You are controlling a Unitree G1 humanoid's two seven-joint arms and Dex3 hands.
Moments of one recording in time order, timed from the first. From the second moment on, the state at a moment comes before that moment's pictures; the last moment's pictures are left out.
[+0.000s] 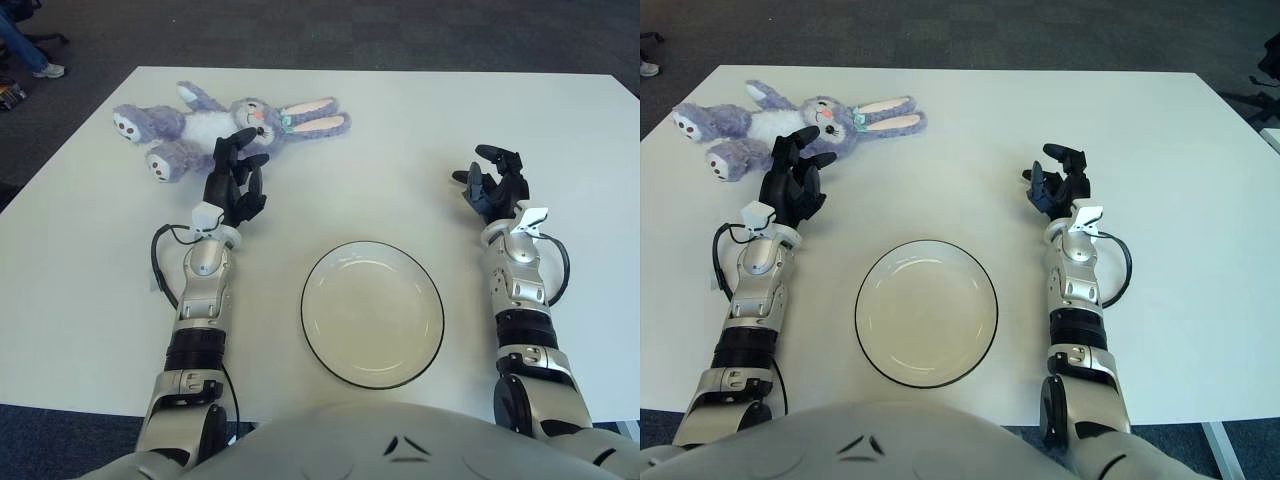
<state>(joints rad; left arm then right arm) -0.17 0.08 0.11 0.20 0.05 -0.40 -0.01 -0.29 -0.13 -0.22 0.41 0.04 -0.27 -0.06</state>
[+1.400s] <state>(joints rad) -0.23 0.07 0.06 0.32 0.35 -0.57 0.44 -0.31 -0.17 -0.13 0.49 -0.08 -0.45 -0.13</state>
